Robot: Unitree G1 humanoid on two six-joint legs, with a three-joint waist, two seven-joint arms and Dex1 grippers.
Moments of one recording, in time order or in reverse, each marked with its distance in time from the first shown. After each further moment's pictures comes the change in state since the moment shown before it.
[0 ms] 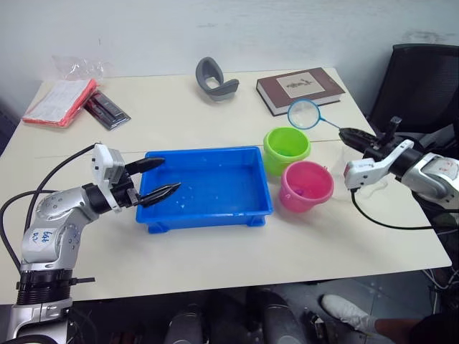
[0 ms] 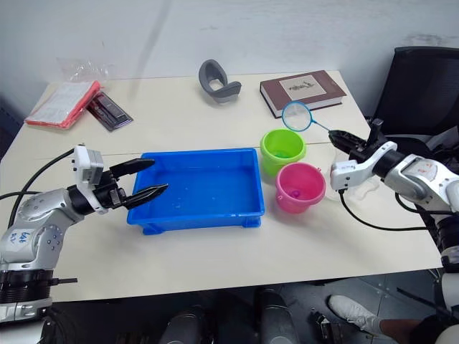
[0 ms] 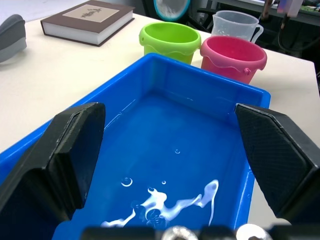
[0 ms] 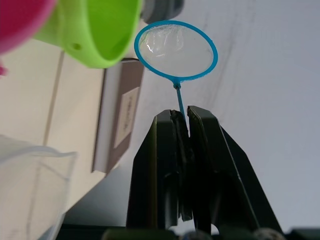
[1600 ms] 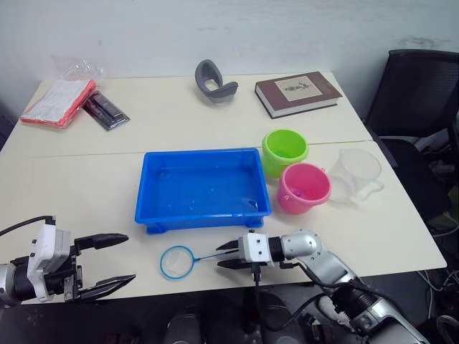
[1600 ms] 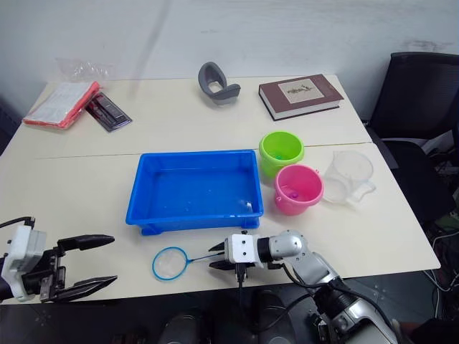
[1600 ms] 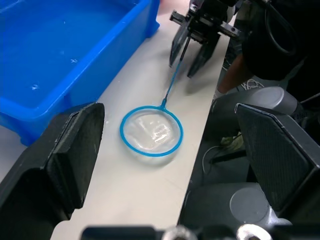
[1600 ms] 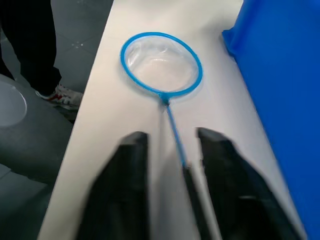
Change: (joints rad) left arm 0.685 0.165 0.344 -0.270 -0.086 -0.074 -0.320; right arm 0.390 0.601 0.296 -0.518 0.892 0.670 1.115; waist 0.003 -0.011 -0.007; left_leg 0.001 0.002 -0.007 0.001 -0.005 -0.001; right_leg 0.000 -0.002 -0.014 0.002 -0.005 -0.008
